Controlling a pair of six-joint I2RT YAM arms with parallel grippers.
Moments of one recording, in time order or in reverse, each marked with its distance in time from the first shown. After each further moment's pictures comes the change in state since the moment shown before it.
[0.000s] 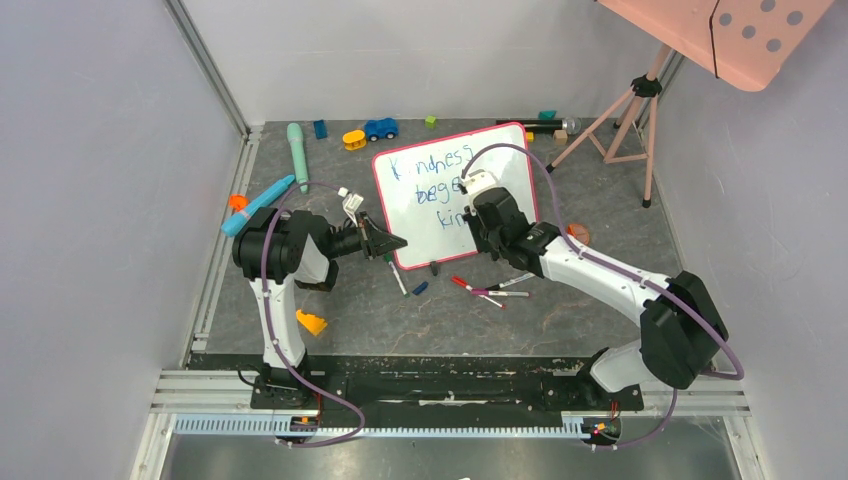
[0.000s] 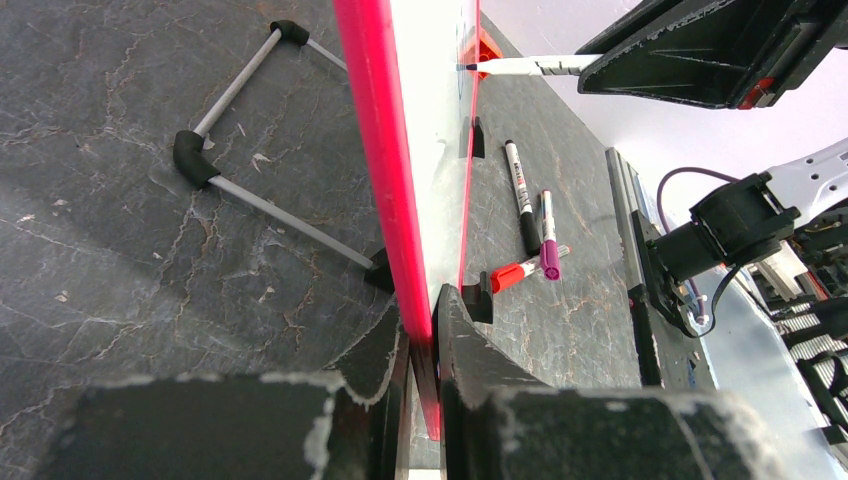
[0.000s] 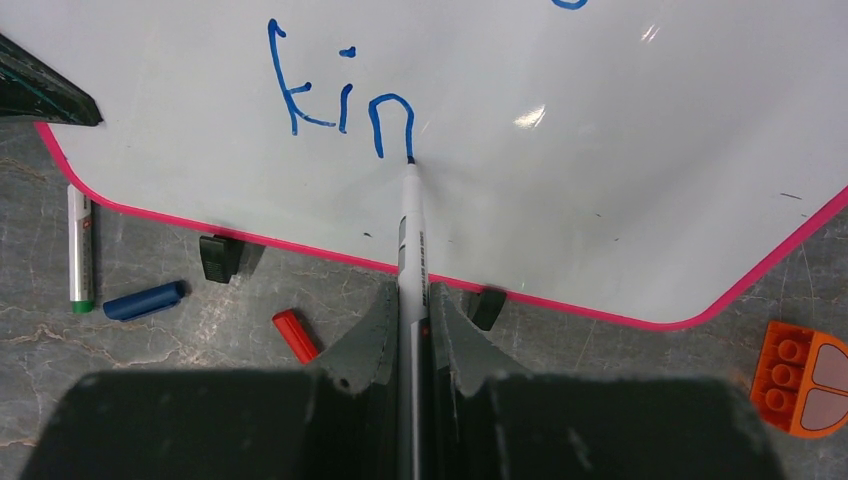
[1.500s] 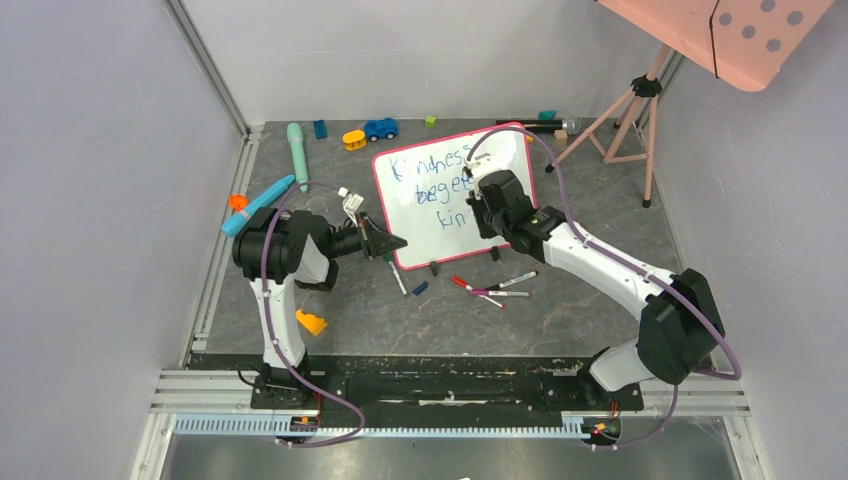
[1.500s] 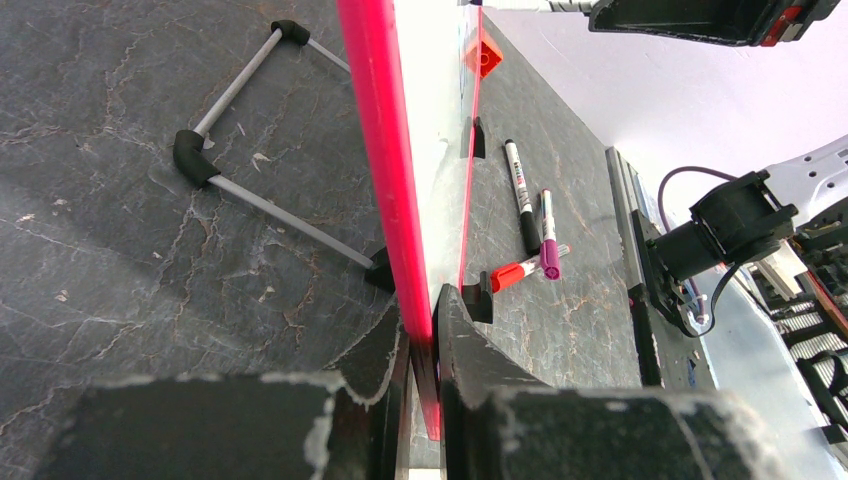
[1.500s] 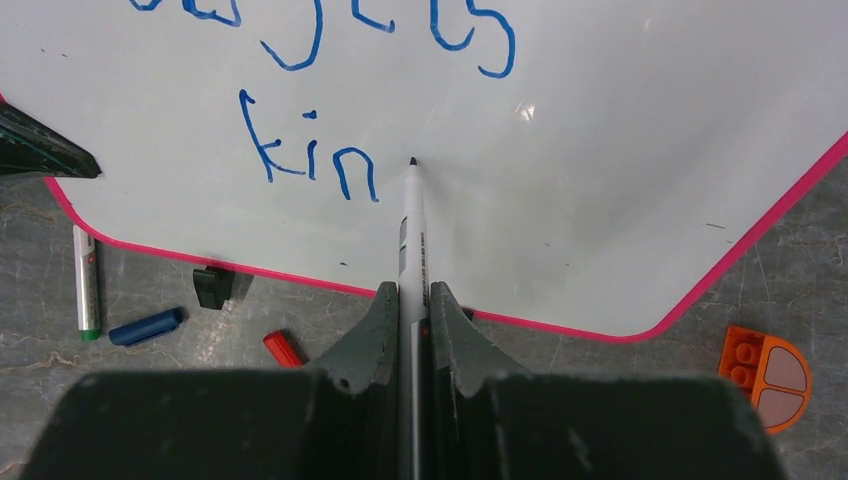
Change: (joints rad) left arm 0.000 0.000 0.000 0.000 0.001 0.000; right arm -0.052 0.024 0.117 -0.082 -0.023 -0.005
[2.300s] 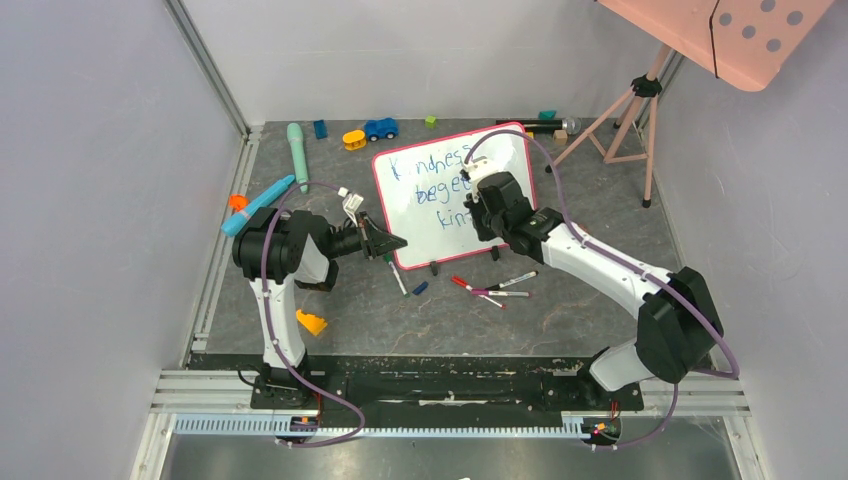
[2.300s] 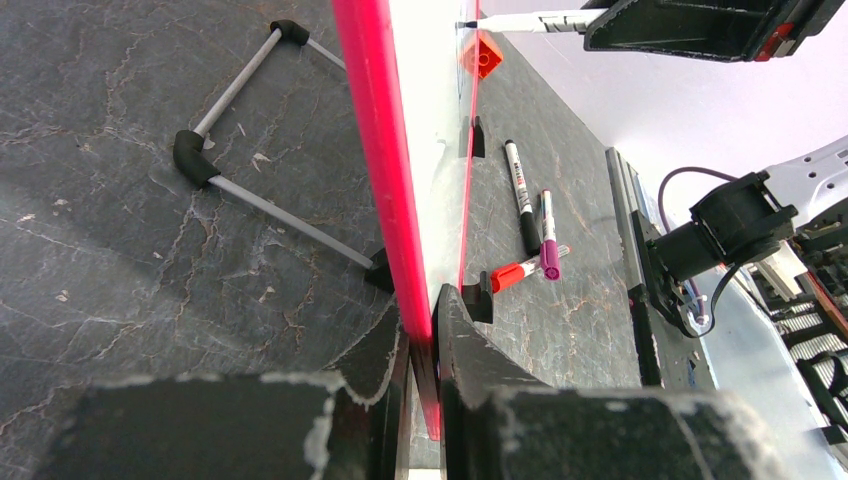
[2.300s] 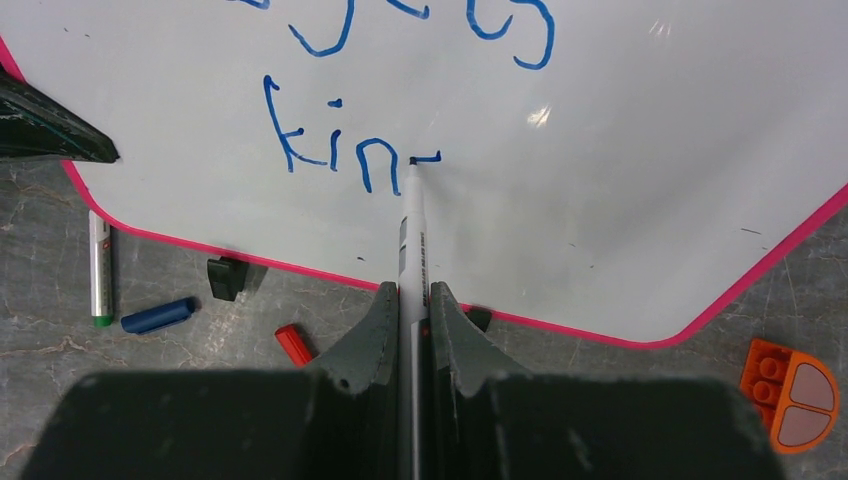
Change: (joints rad) left arm 0.000 0.000 0.000 0.000 0.000 0.000; right arm -0.001 0.010 -0.012 0.011 -0.040 -0.007
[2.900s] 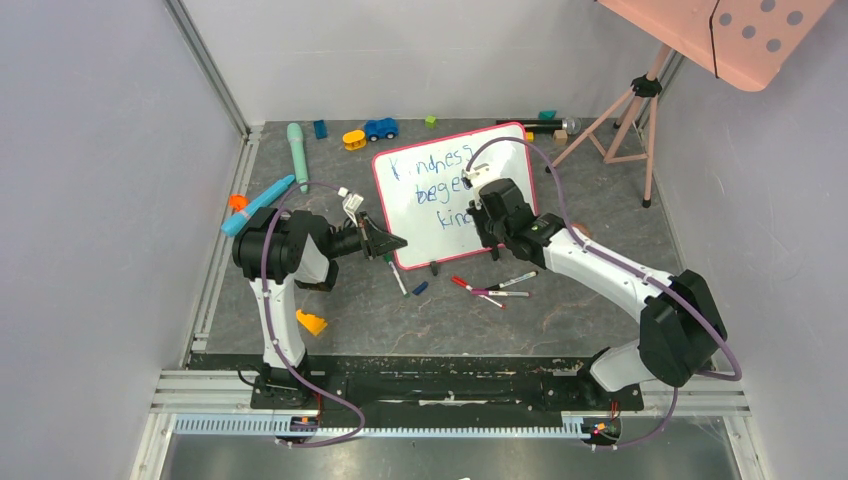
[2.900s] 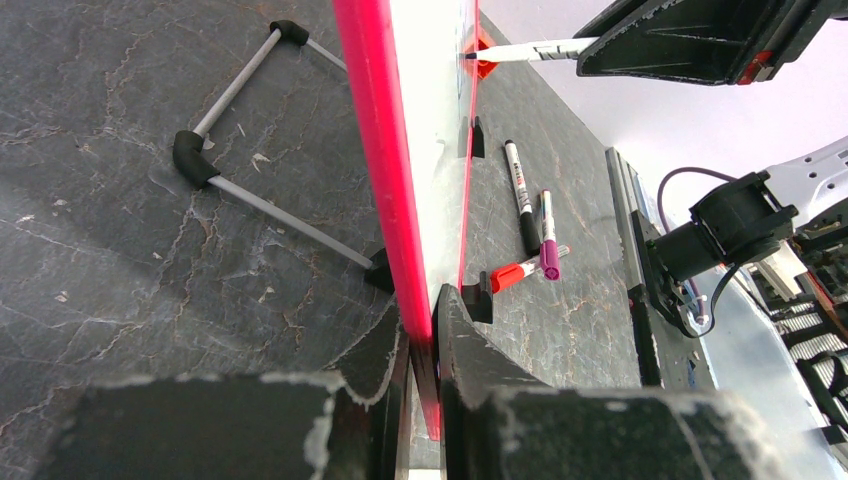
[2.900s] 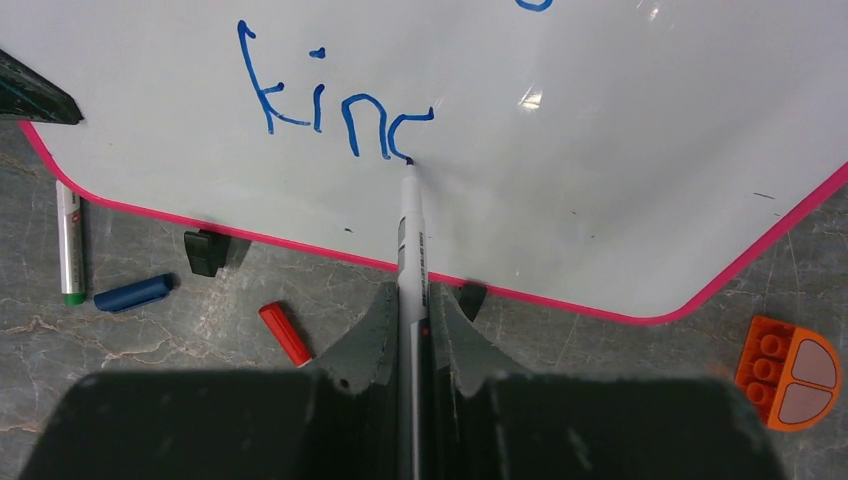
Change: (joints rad) left arm 0.000 0.000 0.000 0.000 -0.001 0.000; right arm 0.002 -0.023 -0.056 0.004 0.008 -0.003
